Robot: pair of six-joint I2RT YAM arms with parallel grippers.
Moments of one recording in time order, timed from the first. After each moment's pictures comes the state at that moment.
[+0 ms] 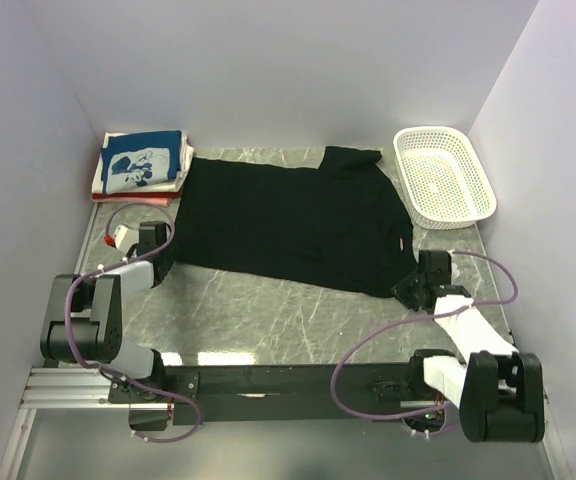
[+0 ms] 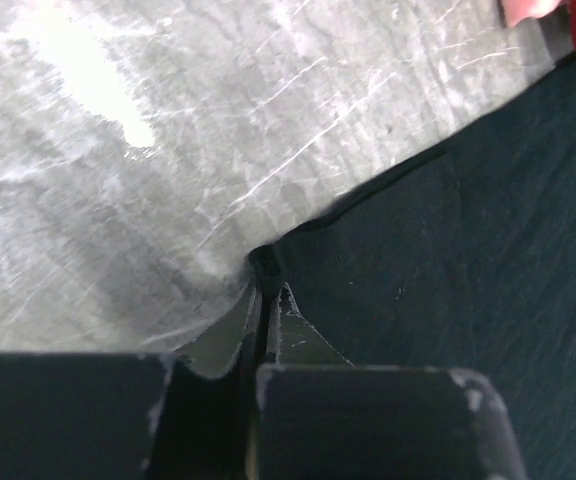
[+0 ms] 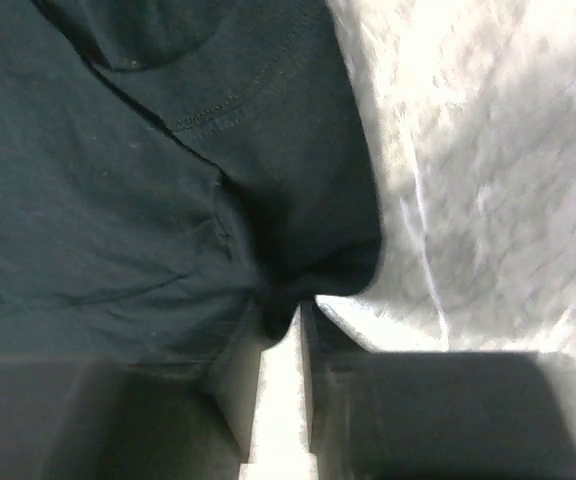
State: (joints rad) left arm -0.02 1.47 0.56 0.12 -0.34 -1.09; right arm -0.04 1.03 0.37 -0.32 0.00 0.86
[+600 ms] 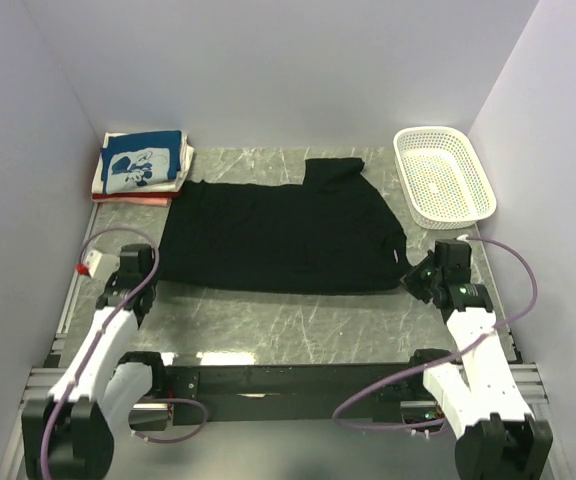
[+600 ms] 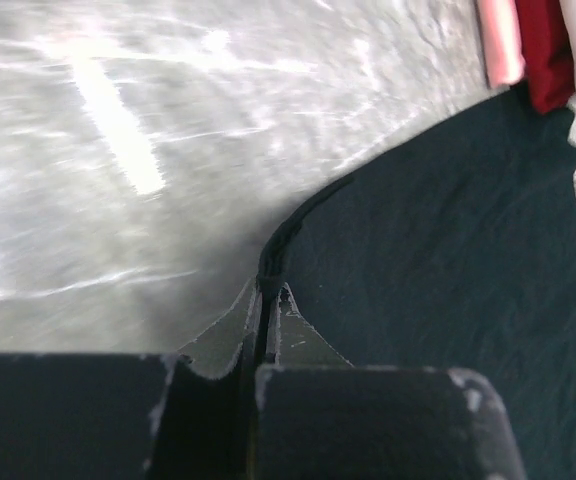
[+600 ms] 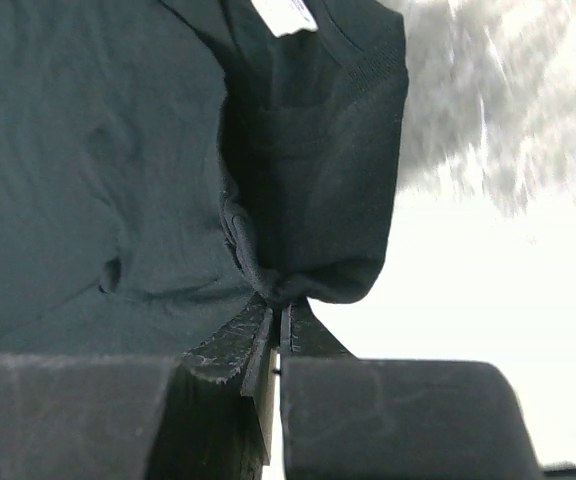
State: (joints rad) left arm -0.02 0.91 0.46 -0.33 -0.48 -1.14; right arm -0.05 0.81 0.58 -0.63 -0.06 0.79
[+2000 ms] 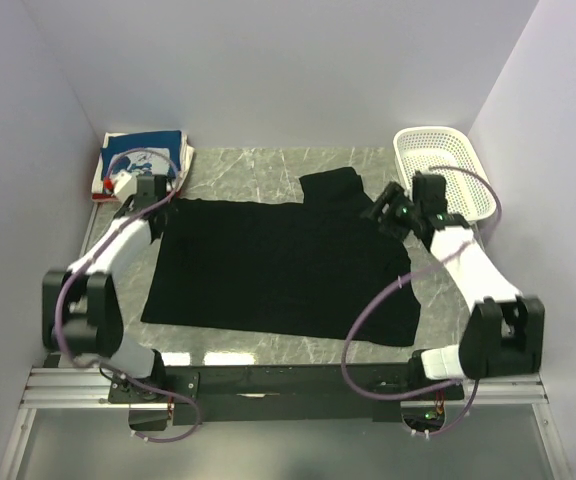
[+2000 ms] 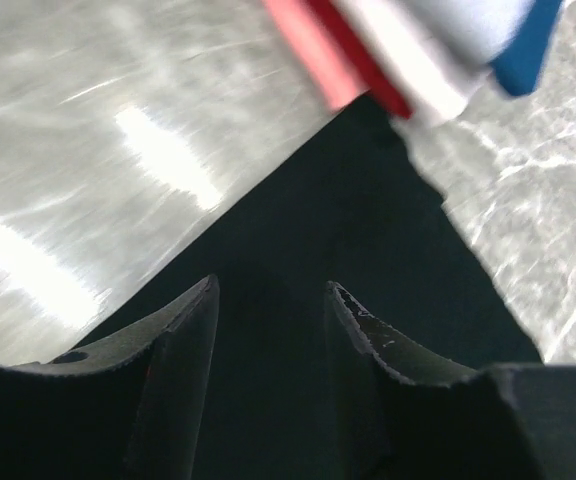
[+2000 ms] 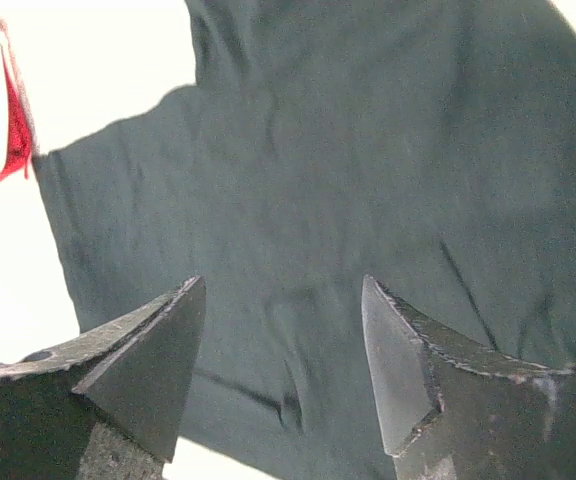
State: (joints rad) left arm -0.06 1.47 1.00 -0.32 -0.44 -0.85; right arm 0.07 1.31 0.96 -0.40 -0.25 0.68
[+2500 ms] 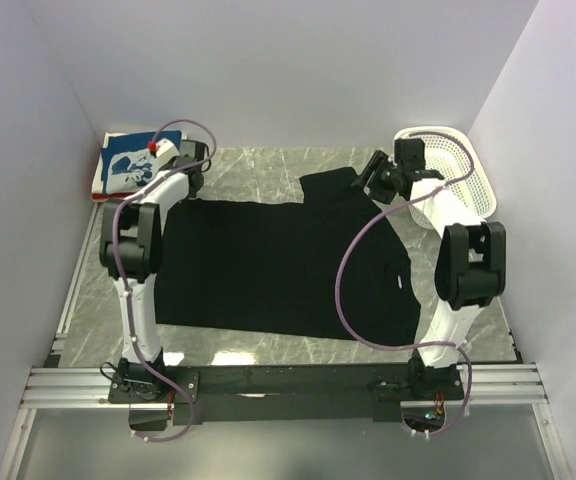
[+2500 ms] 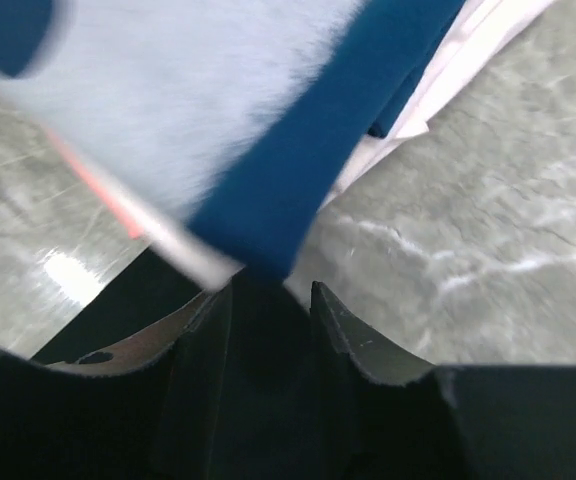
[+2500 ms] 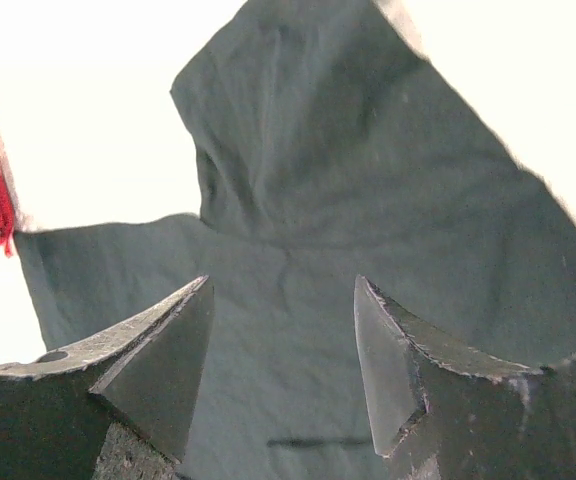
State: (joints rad) left arm -0.15 2.12 1.62 -0.37 -0.57 -0.78; right arm 0.08 1.83 1.41 -0.34 -0.22 0.62
